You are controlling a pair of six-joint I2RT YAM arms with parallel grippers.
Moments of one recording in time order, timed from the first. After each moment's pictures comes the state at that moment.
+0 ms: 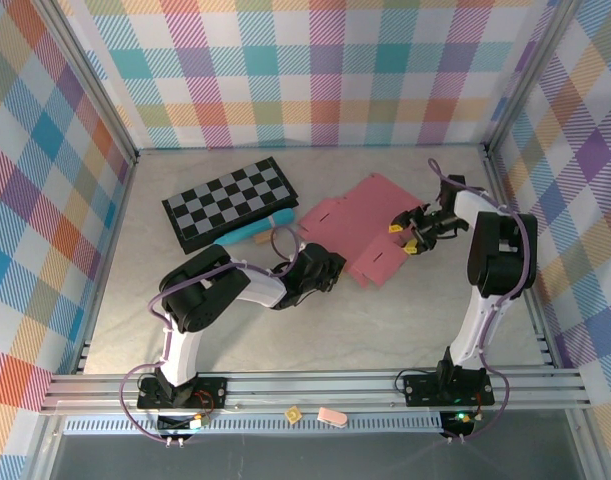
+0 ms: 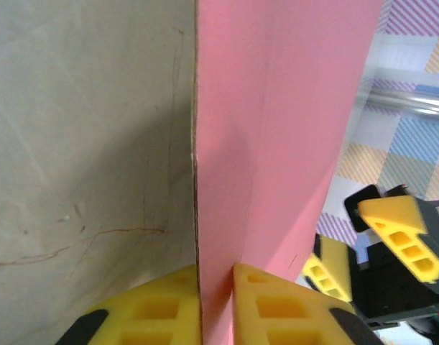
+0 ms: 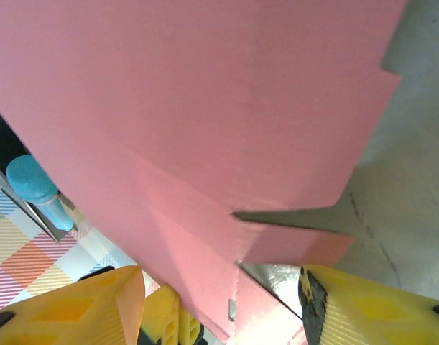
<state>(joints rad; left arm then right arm) -0.87 1.99 0.91 0.55 -0.04 -1.69 -0.07 1.98 1.35 -0.84 -0.72 0.57</state>
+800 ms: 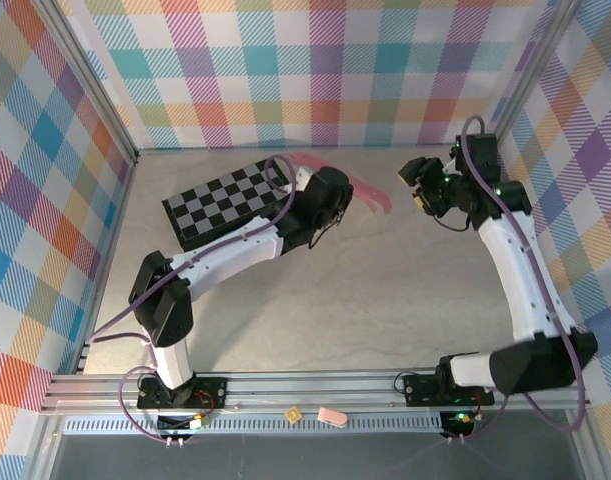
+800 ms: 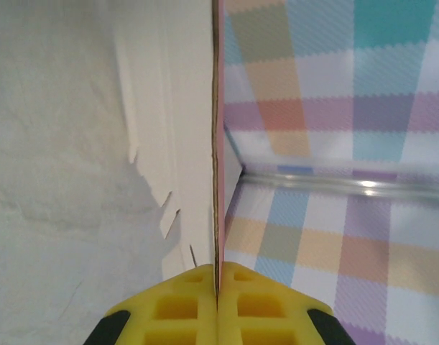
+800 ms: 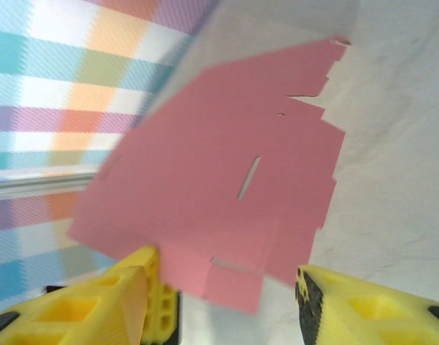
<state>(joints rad) -0.85 1.80 1.59 -0.27 -0.37 -1.61 0.16 1.30 1.47 -0.85 -0.32 1.01</state>
